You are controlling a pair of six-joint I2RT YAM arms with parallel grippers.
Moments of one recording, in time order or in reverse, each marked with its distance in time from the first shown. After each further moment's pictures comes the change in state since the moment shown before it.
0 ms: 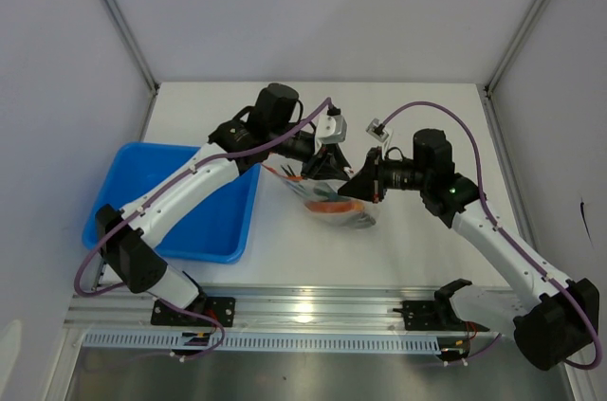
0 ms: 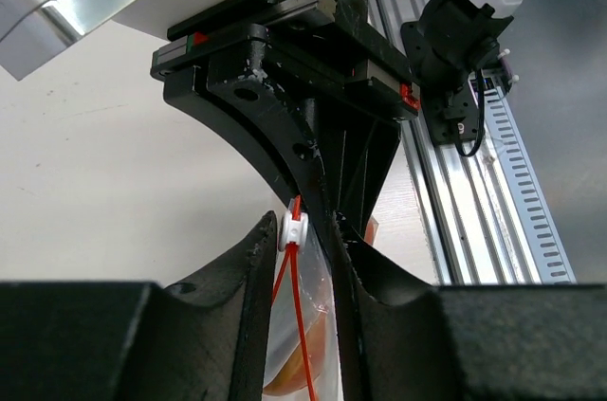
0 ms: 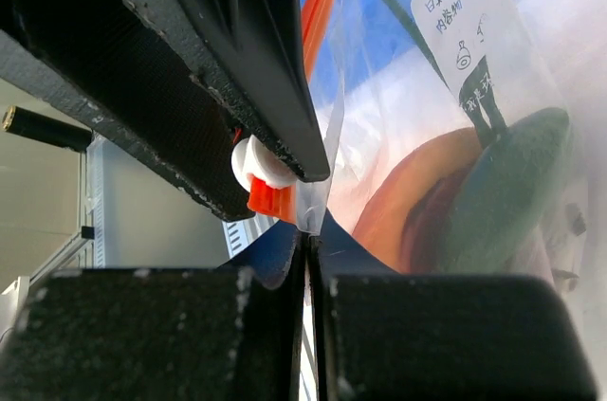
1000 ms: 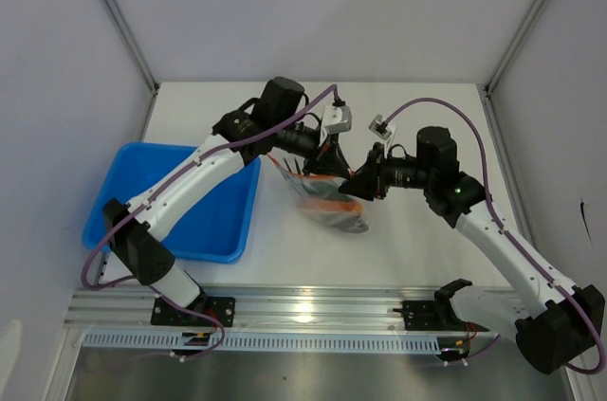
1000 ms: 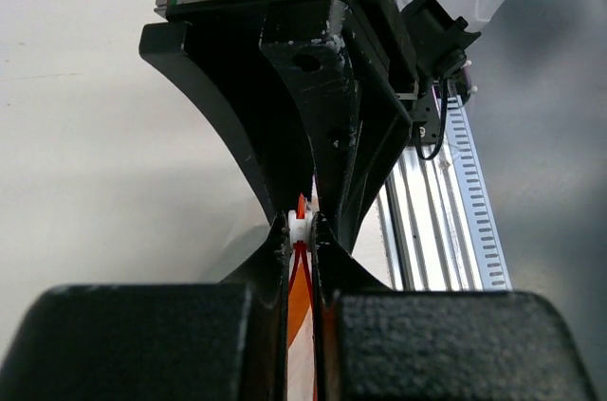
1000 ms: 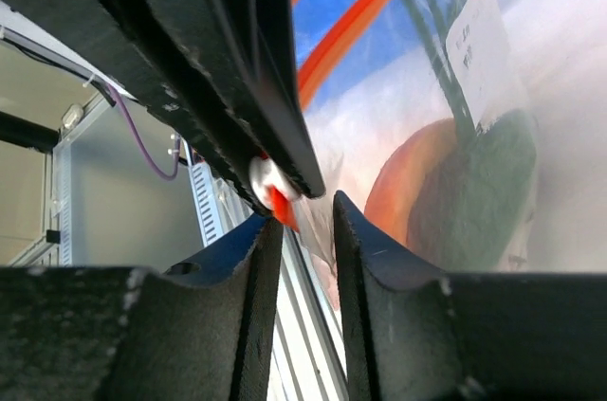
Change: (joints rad) left arm 0.000 0.055 0.103 -0.130 0.008 -0.089; right arm 0.001 -0.021 0.039 -0.053 0.043 -0.067
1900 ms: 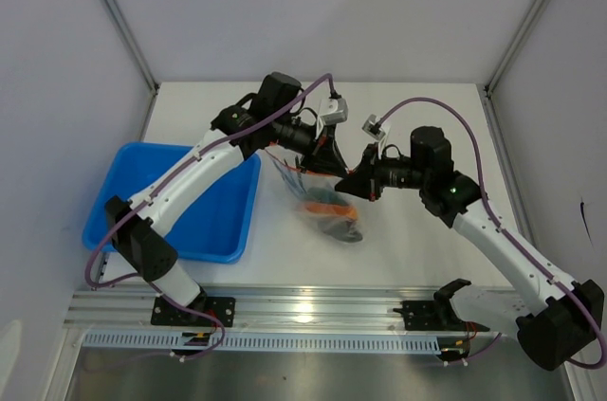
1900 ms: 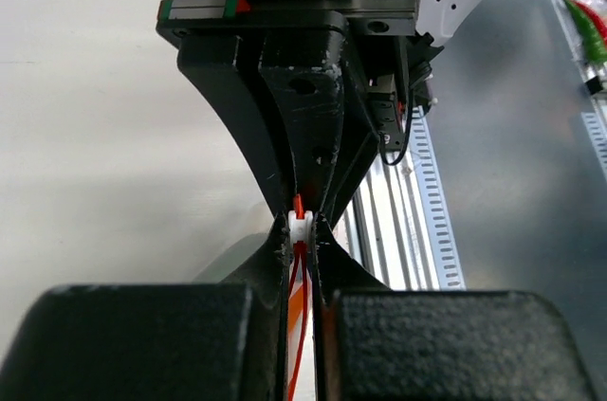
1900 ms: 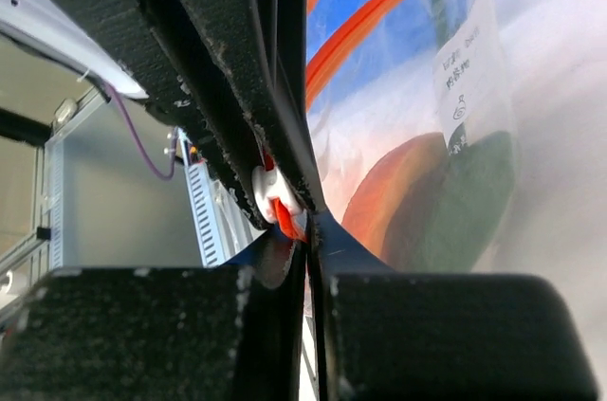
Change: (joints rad) left arm 0.035 0.027 0.038 -0.040 0.077 -0.063; right arm 0.050 0.015 0.018 0.014 0.026 -0.014
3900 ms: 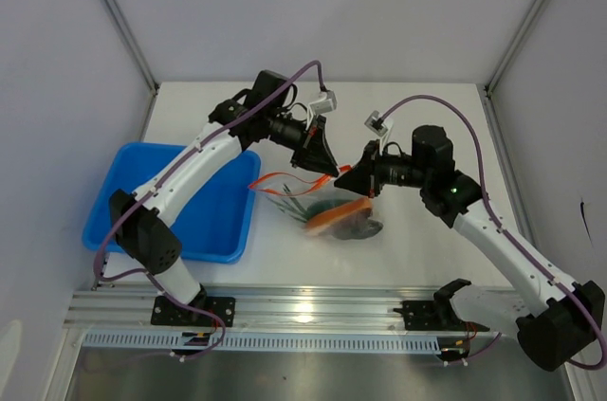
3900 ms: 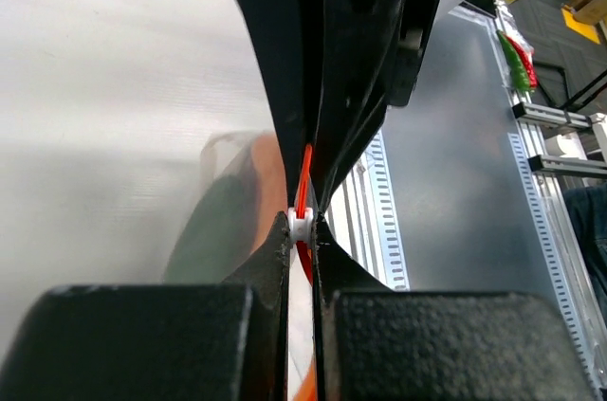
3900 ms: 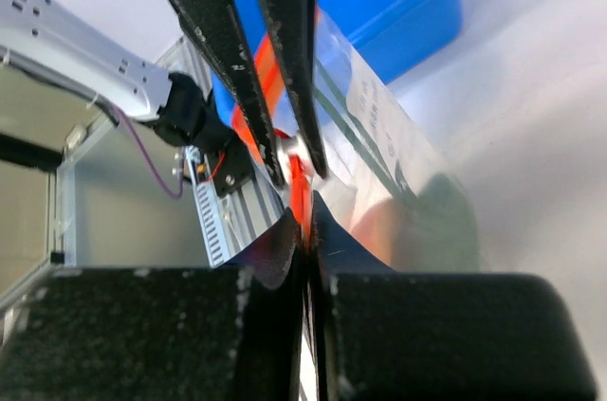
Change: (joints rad) left arm 0.091 0.054 0.014 -0.072 0.139 -0.068; right arm 0.000 0.013 0.018 0.019 0.035 0.055
